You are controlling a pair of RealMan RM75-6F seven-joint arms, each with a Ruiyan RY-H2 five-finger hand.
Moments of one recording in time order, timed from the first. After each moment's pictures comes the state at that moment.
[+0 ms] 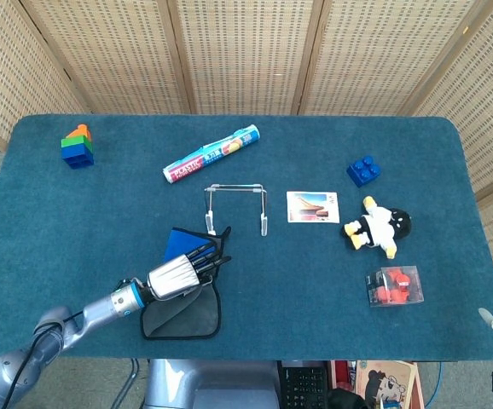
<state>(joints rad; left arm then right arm) -0.75 -1.94 0.25 -0.45 1.89 1.42 -0.32 -0.03 -1.03 0.11 -1.59 -1.43 1.56 0.16</state>
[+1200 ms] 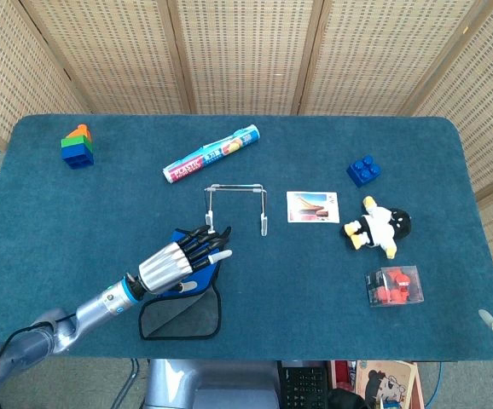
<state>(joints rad) -0.77 -1.77 0.15 -0.78 1.84 1.51 -0.28 -0.04 -1.02 0.11 -1.59 -1.45 1.58 0.17</state>
